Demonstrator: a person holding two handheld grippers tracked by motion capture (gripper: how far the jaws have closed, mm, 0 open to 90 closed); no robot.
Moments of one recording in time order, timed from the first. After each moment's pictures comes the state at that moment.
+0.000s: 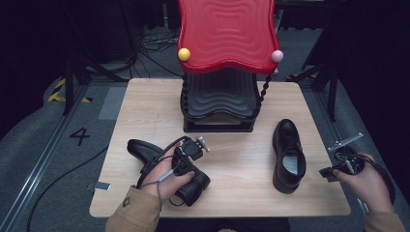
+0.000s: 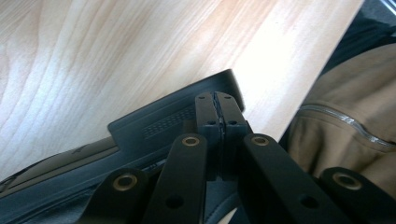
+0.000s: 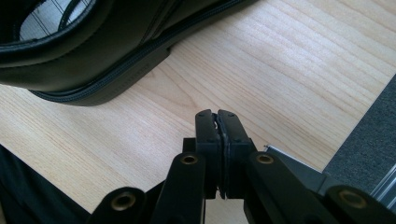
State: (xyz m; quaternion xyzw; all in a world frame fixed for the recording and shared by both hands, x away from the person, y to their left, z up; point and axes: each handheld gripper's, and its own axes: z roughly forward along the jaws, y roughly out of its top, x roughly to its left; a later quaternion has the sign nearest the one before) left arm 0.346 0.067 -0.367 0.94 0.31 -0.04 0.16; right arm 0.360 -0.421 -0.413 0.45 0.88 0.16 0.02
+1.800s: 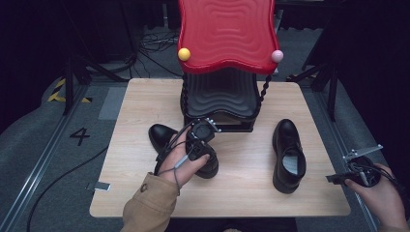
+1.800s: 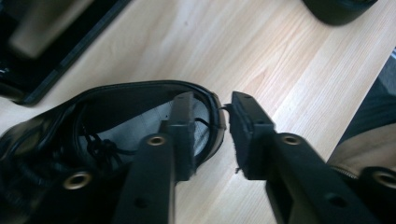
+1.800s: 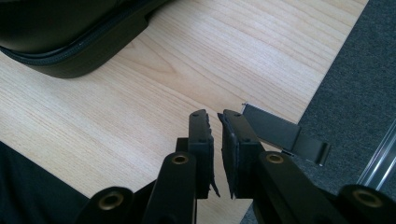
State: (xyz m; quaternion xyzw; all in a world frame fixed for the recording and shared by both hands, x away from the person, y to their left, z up) left arm 0.376 0.036 -0.349 0.92 0.33 0.02 0.22; right arm 0.326 -0.445 -0.410 0.47 0.86 0.17 0.07
